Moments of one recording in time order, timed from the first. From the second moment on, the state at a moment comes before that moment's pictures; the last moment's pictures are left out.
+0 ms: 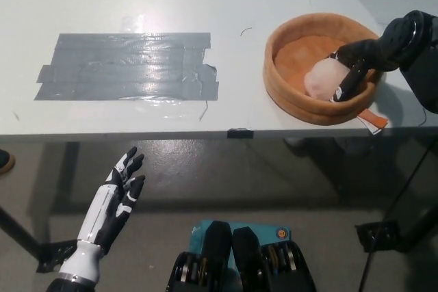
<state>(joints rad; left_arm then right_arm) -0.08 0.18 -0.04 0.09 0.05 -0.25 -0.08 -1.26 -0.33 0.56 1.22 -0.44 0.18 0.73</state>
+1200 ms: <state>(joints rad) -0.15 0.18 -0.04 0.11 0.05 -0.25 -0.08 -1.07 -0.31 -0.01 0.70 -0.27 0.04 0.23</state>
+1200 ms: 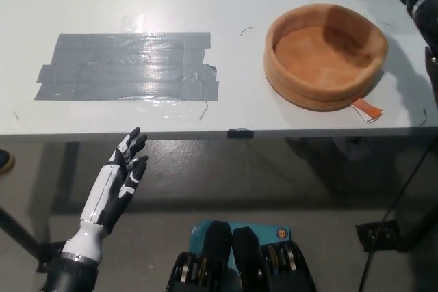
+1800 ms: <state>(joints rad) -0.15 0.18 -0.04 0.12 0.05 -0.25 -0.09 -0.98 -0.25 -0.08 0.18 -0.14 0.25 0.24</state>
